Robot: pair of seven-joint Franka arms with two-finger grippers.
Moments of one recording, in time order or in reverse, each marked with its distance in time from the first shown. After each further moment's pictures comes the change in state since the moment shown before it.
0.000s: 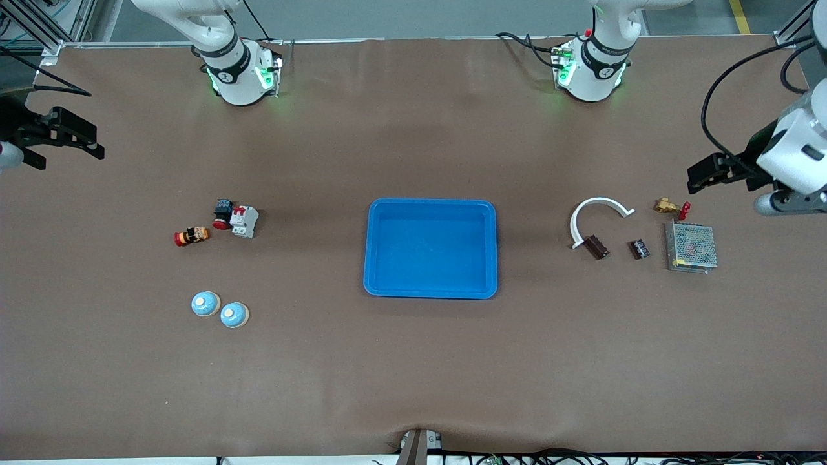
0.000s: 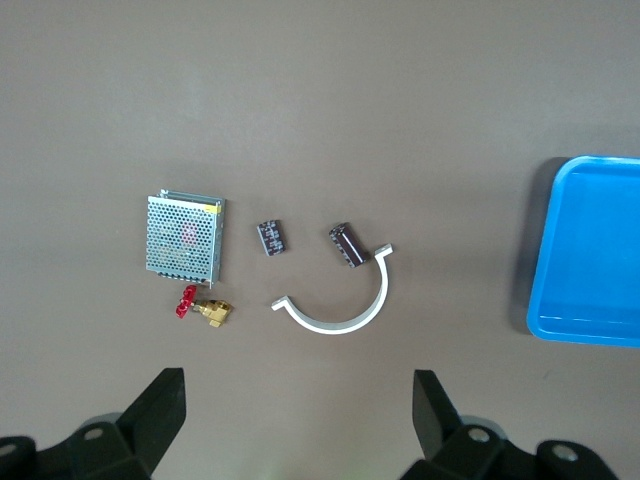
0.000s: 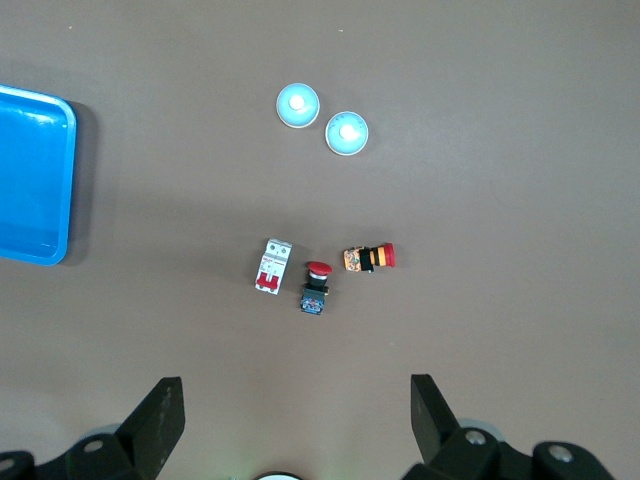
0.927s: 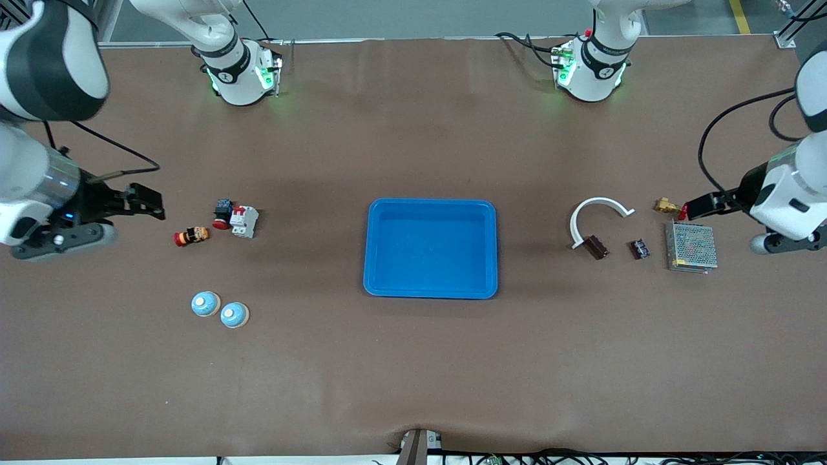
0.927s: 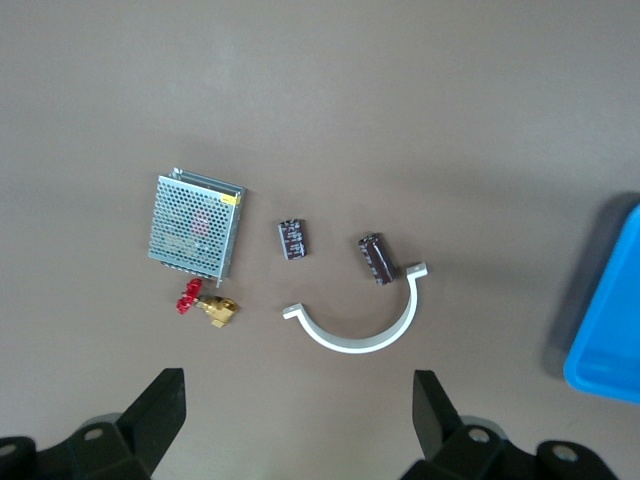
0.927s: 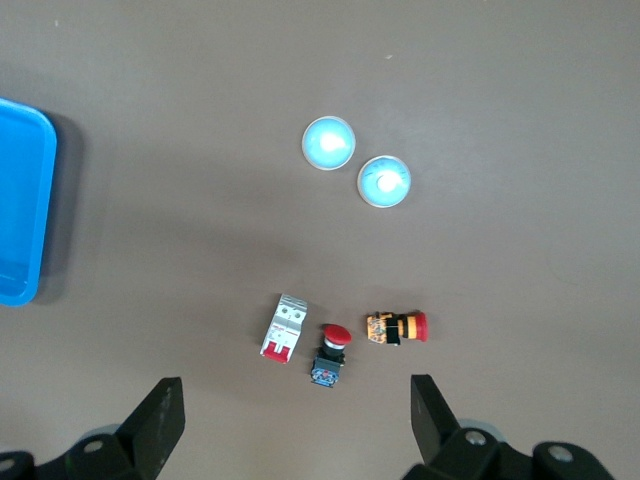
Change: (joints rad) left arm 0.040 0.073 0.005 -0.077 0.023 0.095 -0.113; right arm 0.093 0.199 0.001 -0.031 -0.002 0.189 0.000
